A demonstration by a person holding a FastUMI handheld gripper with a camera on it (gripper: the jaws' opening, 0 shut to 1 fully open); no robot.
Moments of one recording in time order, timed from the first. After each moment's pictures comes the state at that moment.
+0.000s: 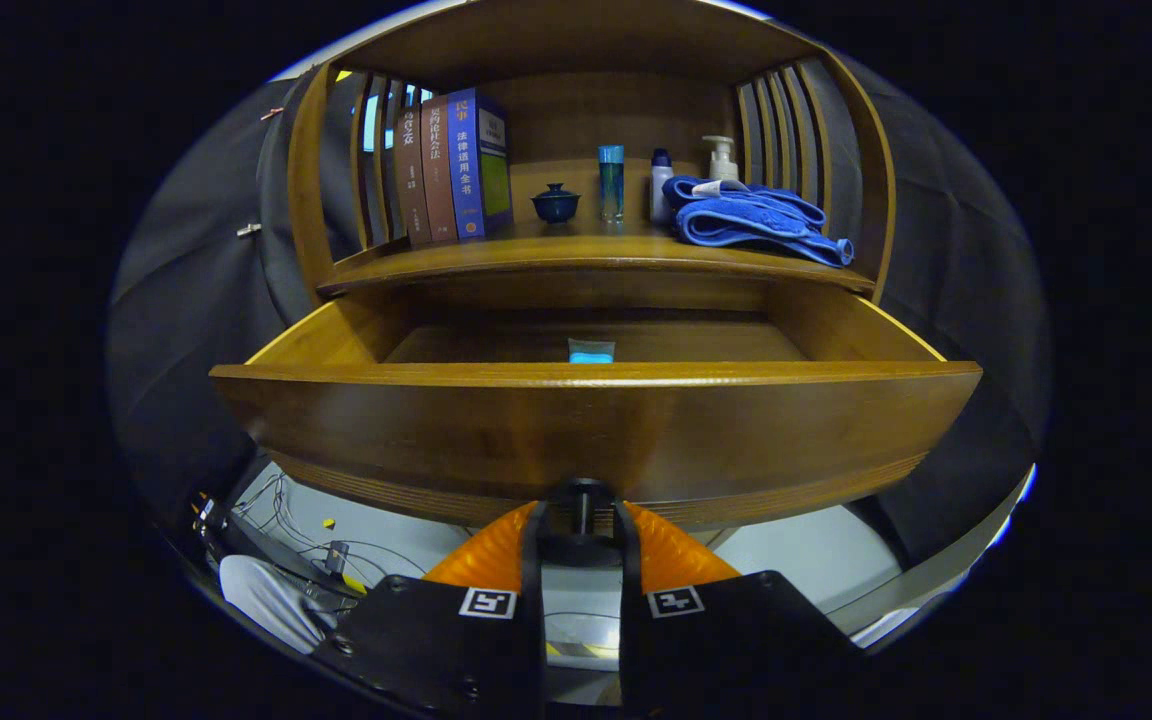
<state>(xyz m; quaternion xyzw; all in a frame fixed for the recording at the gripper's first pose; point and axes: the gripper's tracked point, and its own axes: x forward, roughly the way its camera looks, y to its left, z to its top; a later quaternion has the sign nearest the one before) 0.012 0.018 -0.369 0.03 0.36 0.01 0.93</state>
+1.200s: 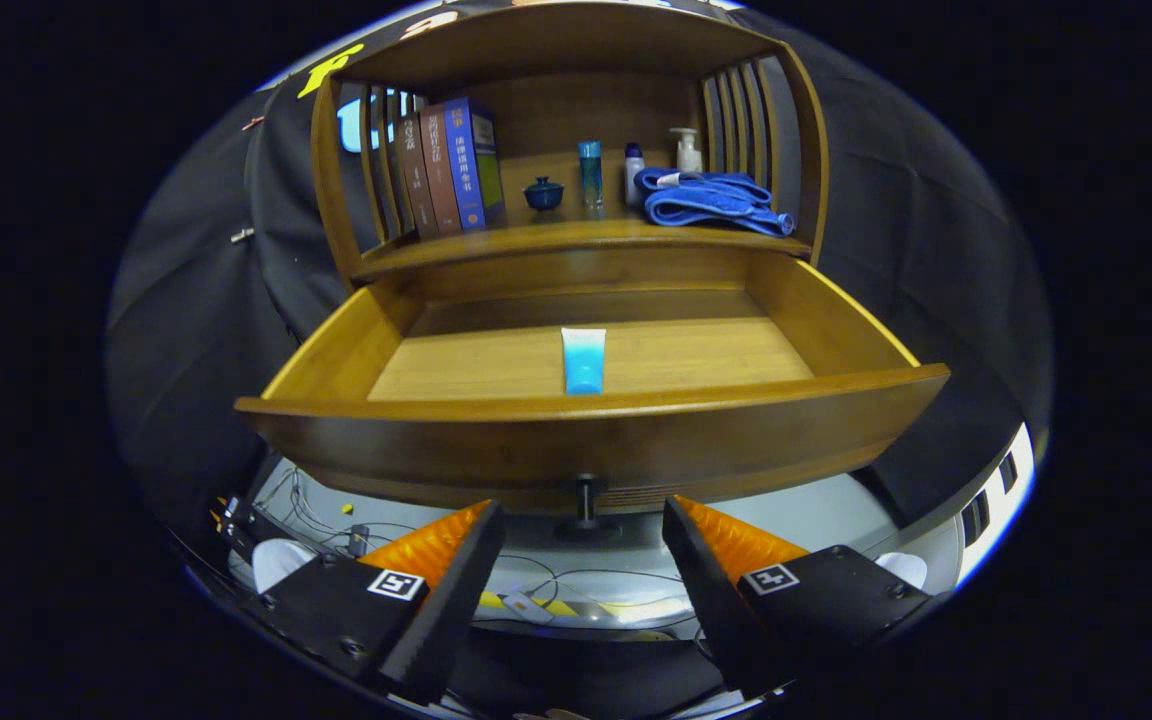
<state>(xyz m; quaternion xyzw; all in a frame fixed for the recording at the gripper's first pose) -0.060 0.023 -0.309 0.06 0.38 -0.01 0.92</state>
